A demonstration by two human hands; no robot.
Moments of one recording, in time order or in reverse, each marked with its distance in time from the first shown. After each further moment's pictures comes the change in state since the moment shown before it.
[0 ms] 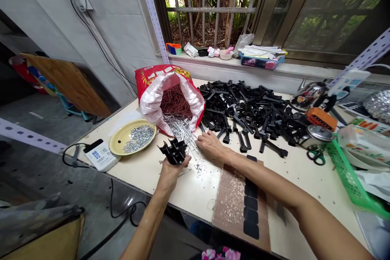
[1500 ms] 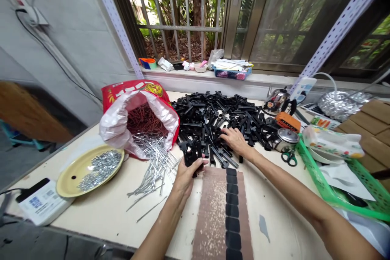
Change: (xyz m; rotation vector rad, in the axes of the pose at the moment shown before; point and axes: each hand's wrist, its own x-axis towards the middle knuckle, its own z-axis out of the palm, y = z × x) left_hand 0.016 -0.003 0.126 -0.257 -0.249 -0.222; right_hand -0.117 0.131 -0.058 -0.004 0.203 0.509
